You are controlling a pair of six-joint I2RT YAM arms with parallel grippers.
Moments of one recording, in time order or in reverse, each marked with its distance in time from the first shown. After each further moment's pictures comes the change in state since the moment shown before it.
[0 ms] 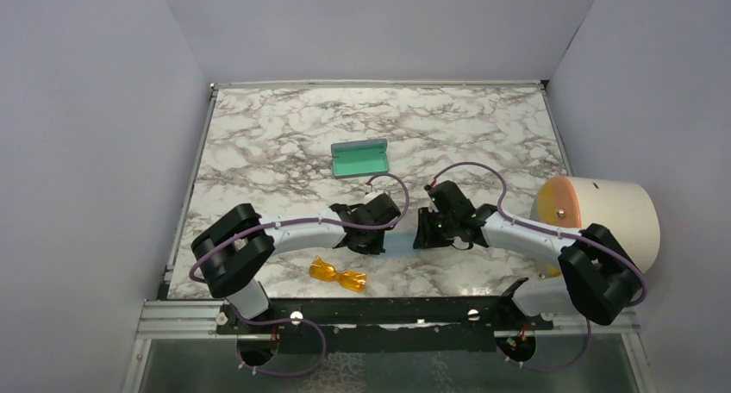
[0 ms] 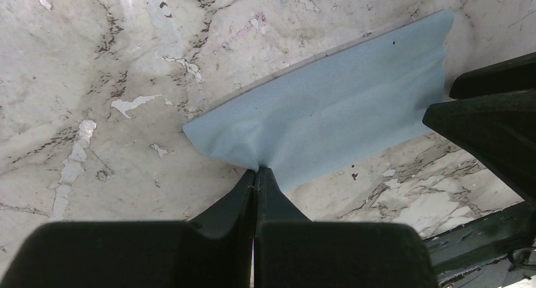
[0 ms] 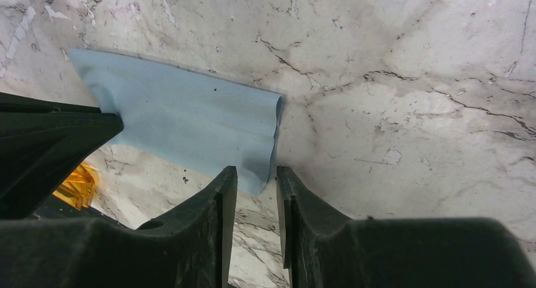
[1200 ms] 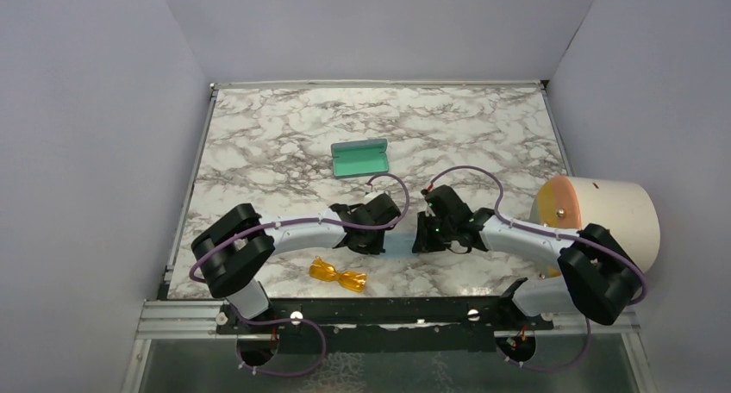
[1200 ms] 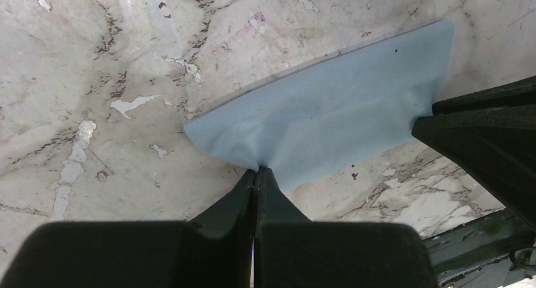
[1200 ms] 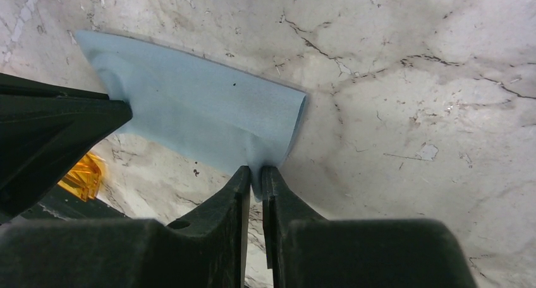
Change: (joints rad) left arm 0.000 0.000 0.000 0.001 0.001 0.004; right arm 0.043 -0.001 -0.021 0.031 -0.014 0.036
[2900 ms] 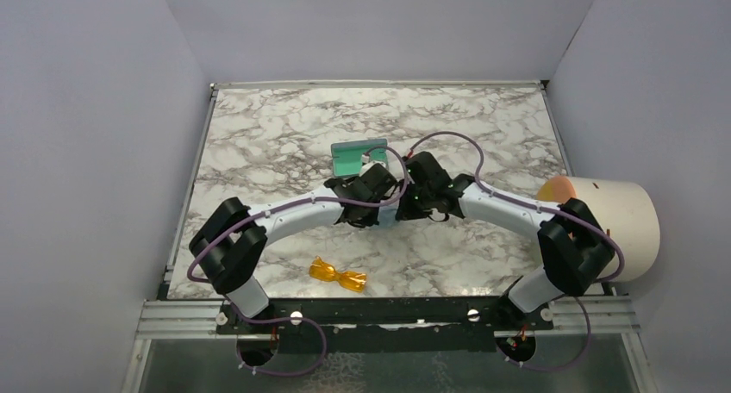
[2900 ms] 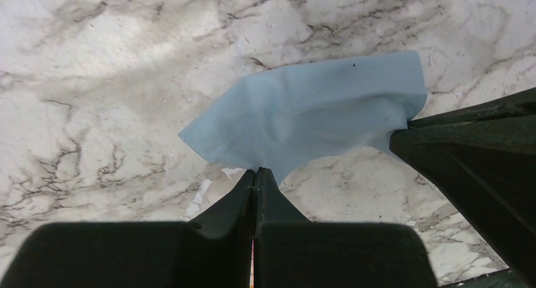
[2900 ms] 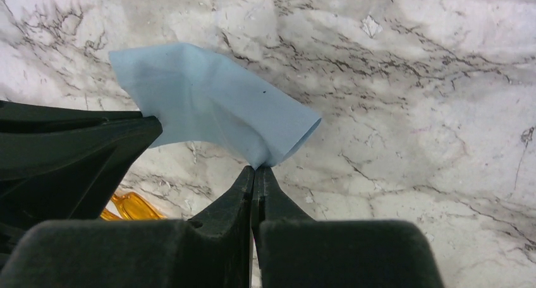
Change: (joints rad) left arm 0.107 0.007 0.181 -0.142 -0.122 0.190; right arm 0.002 0.185 0.357 -0.114 0.056 -0.055
